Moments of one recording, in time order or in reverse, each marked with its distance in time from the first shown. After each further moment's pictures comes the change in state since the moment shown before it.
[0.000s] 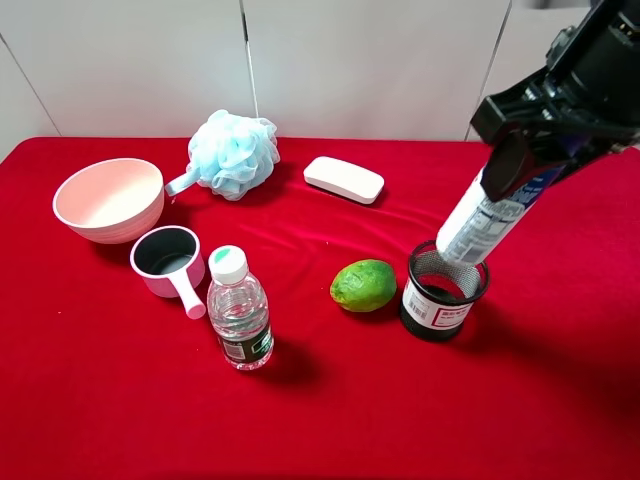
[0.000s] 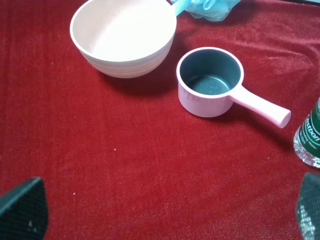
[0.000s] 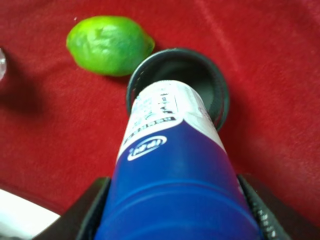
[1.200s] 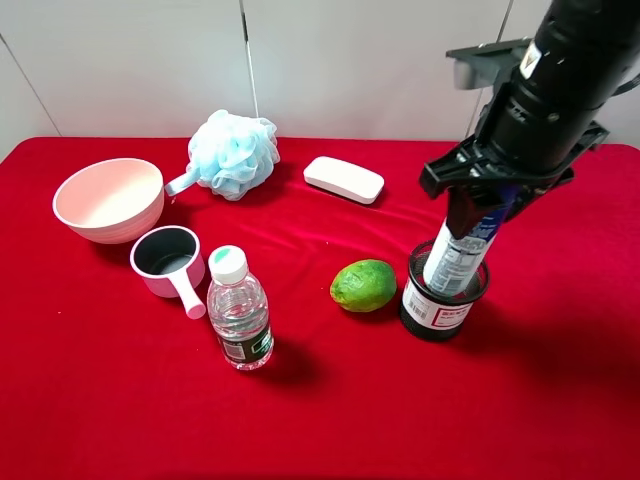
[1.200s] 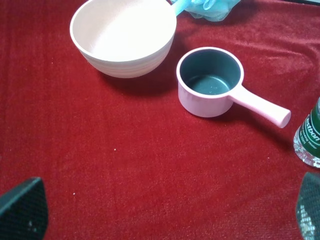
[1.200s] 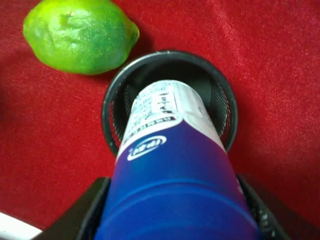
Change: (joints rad) left arm 0.000 0.000 0.000 0.000 0.000 0.000; right arm 0.003 0.205 0.034 -0.031 -0.098 -0.007
